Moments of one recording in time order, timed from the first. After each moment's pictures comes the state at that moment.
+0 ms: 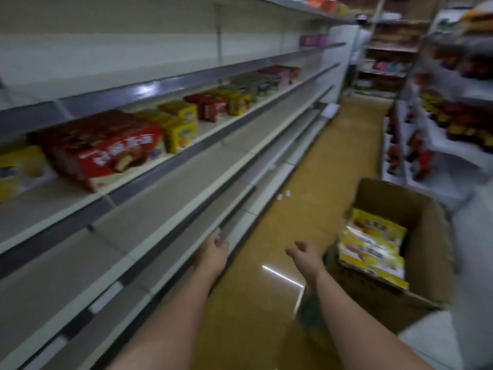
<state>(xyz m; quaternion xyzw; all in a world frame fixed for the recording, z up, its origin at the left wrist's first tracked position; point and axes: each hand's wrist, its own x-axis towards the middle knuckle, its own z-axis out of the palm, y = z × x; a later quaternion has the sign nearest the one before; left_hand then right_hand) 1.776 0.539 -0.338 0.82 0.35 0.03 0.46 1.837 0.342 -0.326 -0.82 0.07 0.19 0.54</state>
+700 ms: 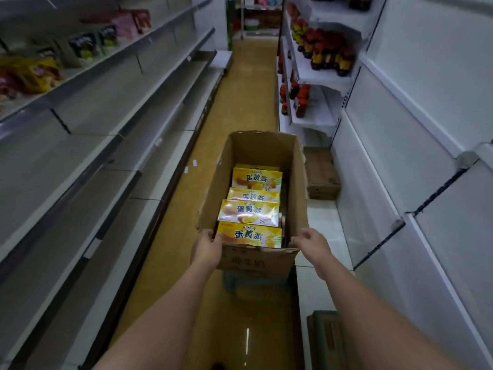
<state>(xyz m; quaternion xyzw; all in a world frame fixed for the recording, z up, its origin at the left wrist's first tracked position) 1.945 0.202 -0.416 0.84 0.24 -0.10 0.47 1.925 -0.022 -0.382 -0.81 0.27 0.13 0.50</state>
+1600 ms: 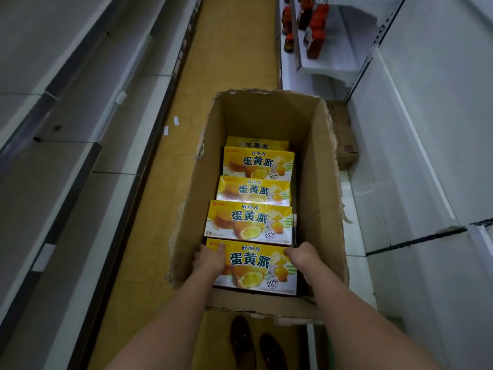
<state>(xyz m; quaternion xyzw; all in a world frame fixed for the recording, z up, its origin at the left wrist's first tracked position) 2.121 0.194 -0.576 0.82 0.34 -0.31 0.35 2.108 -0.004 -0.526 -0.76 0.39 0.31 0.42</state>
